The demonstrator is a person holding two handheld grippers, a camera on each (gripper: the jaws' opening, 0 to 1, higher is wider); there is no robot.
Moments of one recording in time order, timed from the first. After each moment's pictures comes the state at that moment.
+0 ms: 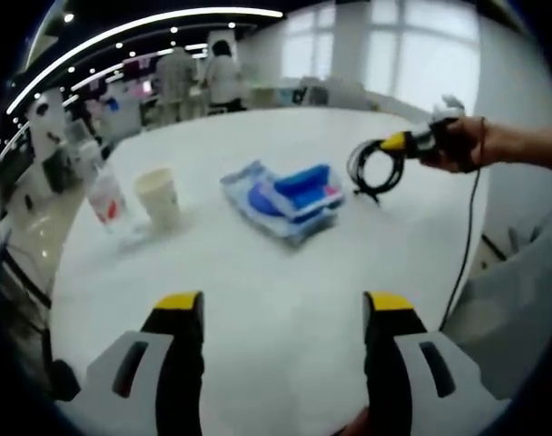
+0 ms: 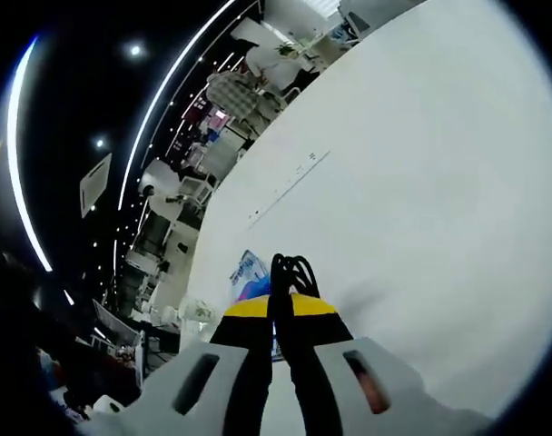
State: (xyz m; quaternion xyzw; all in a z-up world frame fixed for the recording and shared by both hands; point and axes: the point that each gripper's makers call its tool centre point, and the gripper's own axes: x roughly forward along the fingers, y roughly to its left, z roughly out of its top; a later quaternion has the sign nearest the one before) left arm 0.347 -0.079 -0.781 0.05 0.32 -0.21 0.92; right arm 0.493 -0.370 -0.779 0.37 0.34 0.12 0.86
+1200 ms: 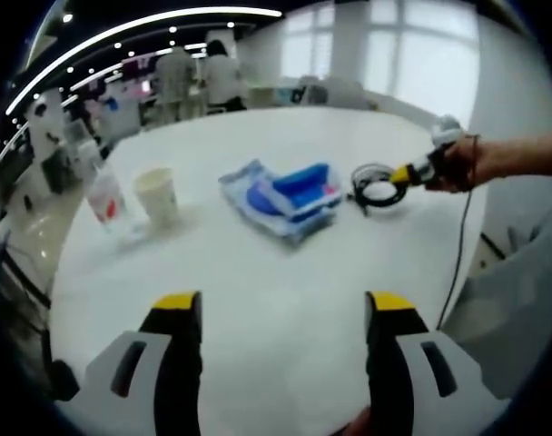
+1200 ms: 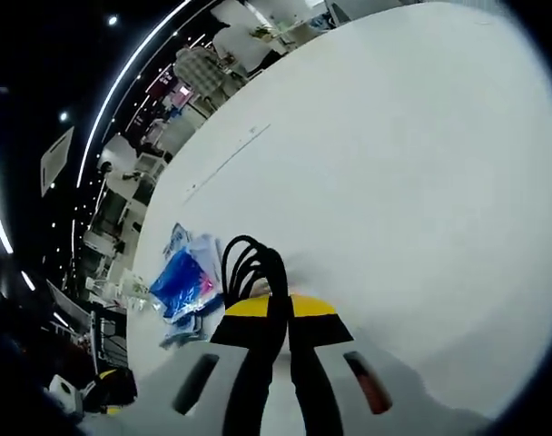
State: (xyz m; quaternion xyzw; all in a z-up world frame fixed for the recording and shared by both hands) left arm 0.347 -0.079 -0.783 0.05 0.33 -0.21 0.92; right arm 0.470 -0.410 -0.844 0.30 0.42 0.05 0.86
